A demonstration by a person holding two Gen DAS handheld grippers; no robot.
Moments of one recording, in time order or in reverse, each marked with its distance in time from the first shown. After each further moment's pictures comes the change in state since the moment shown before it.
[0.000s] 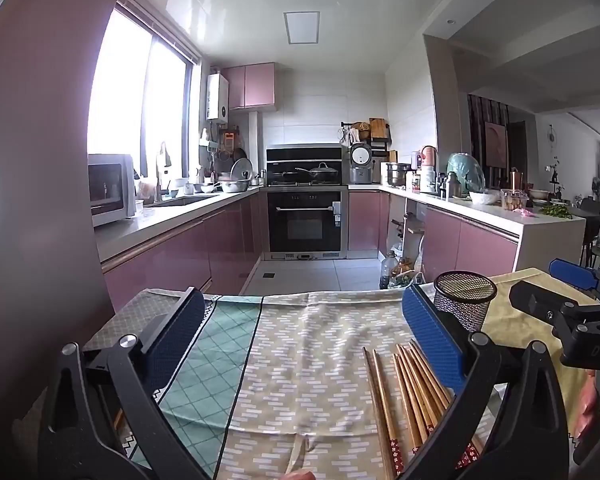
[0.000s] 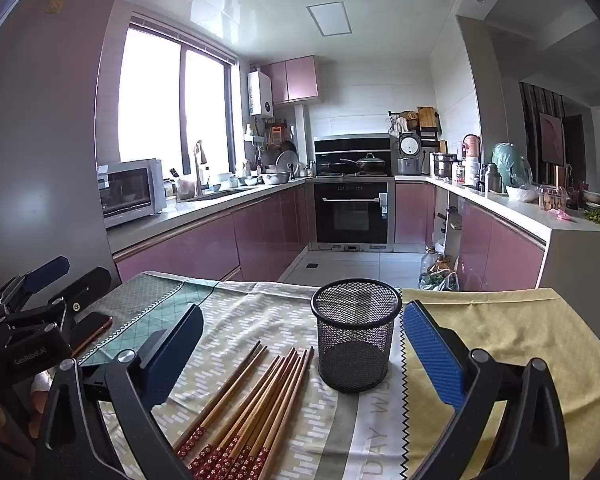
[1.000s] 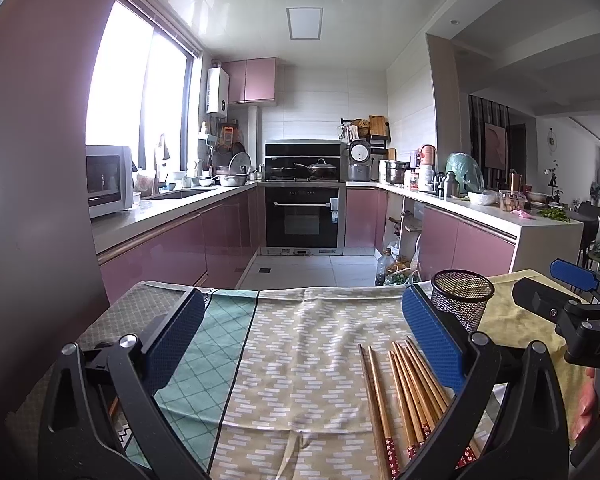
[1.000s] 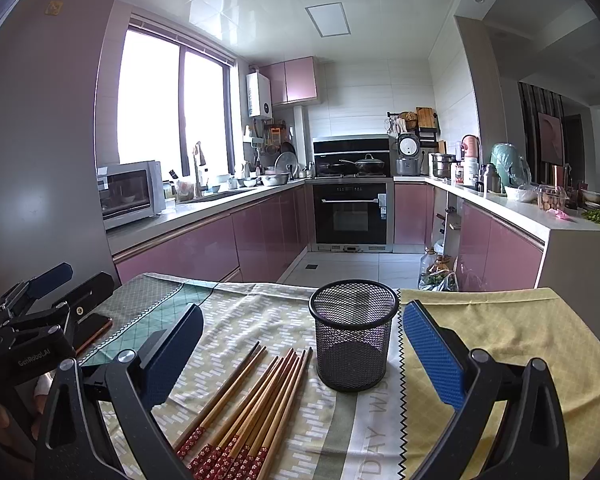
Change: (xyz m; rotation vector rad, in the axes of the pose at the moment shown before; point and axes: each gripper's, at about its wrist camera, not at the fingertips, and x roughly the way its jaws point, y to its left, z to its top) left arm 0.006 0.000 -0.003 -0.023 0.015 -0.014; right arm -0.001 -0.001 -0.002 0.003 -0.003 0.000
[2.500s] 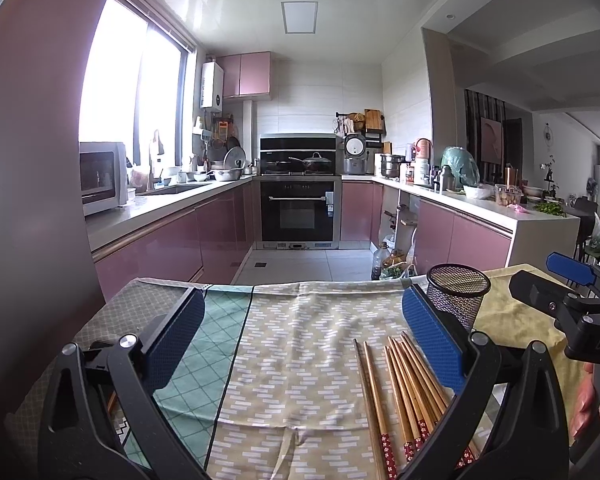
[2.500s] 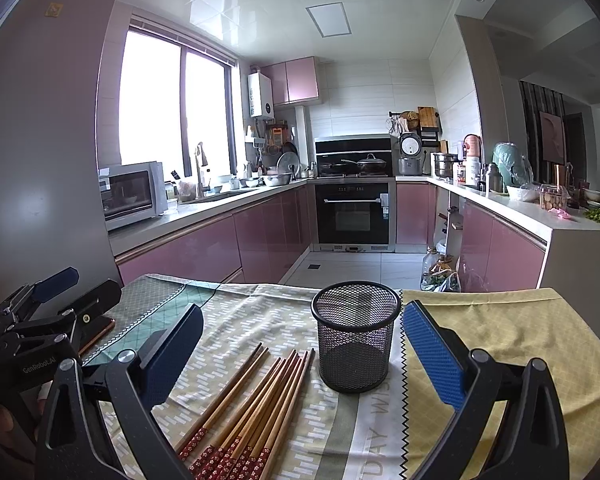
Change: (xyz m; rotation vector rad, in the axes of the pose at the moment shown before) left arm 0.002 -0.005 -0.003 0.003 0.016 -0.013; right arm -0.001 0.003 0.002 0.003 0.000 0.002
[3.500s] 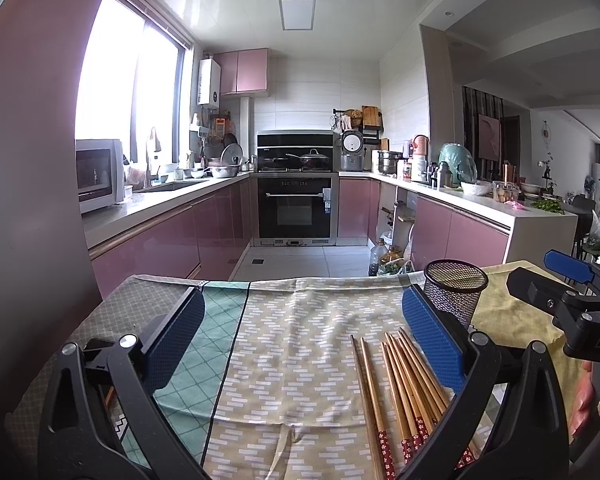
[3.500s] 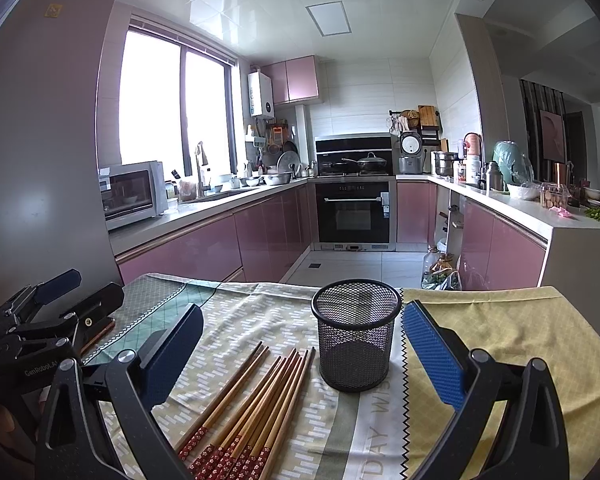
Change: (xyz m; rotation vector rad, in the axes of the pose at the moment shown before) left arm 0.001 -0.004 -0.003 0.002 0.012 -0.009; right arm 0.002 0.000 0.002 0.005 0.005 0.005
